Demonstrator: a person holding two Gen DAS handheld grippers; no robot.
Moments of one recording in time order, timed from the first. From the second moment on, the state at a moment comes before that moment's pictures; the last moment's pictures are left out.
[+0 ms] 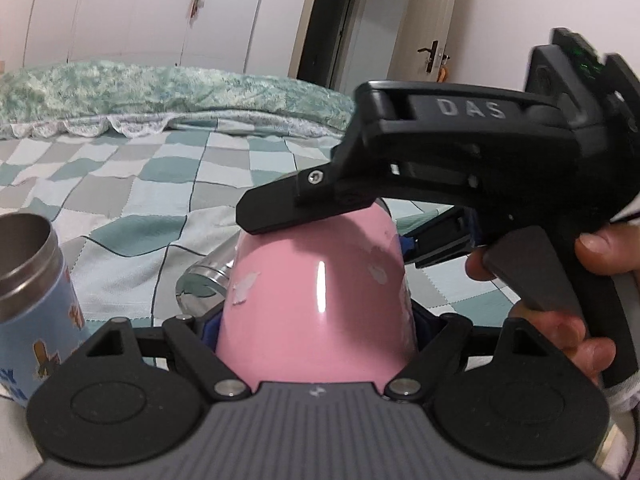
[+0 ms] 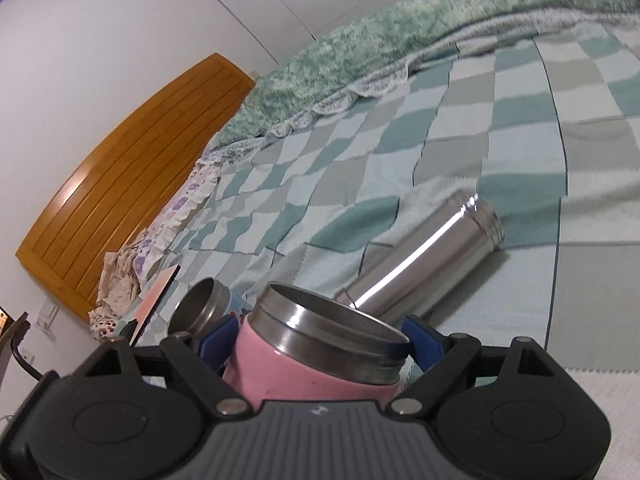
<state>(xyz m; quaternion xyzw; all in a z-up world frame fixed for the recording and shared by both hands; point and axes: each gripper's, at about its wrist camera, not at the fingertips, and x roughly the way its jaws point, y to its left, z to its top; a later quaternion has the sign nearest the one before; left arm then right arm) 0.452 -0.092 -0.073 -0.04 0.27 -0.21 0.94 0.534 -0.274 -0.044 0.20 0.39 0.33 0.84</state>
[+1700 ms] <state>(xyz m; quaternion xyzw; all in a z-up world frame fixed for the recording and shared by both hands) 0.419 0.047 -0.061 0.02 0.26 -0.19 0.94 0.477 -0.189 -0.040 -0.02 0.24 0.26 0.94</state>
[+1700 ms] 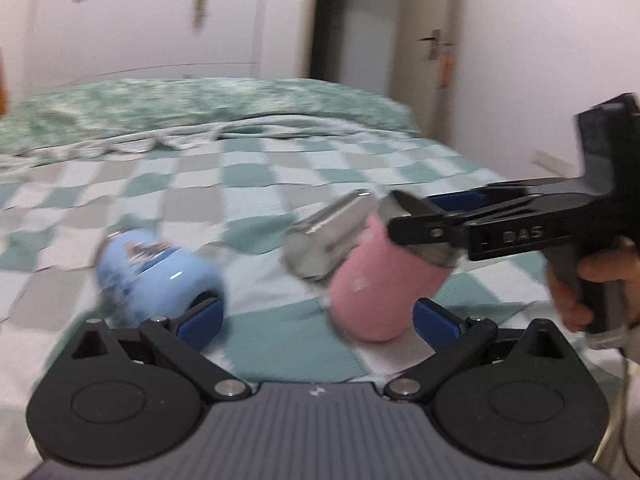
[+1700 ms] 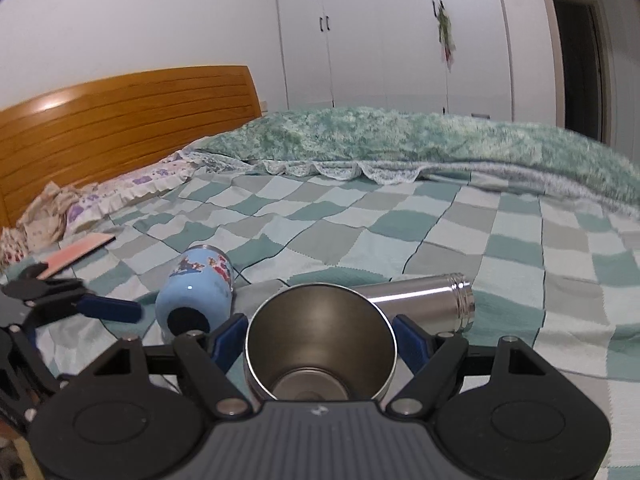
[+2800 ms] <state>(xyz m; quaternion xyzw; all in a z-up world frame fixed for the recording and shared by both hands) 0.298 0.019 -0.005 -0.03 0.17 -0.06 0.98 0.344 -0.240 0.022 -0.01 0.19 0.24 0.95</state>
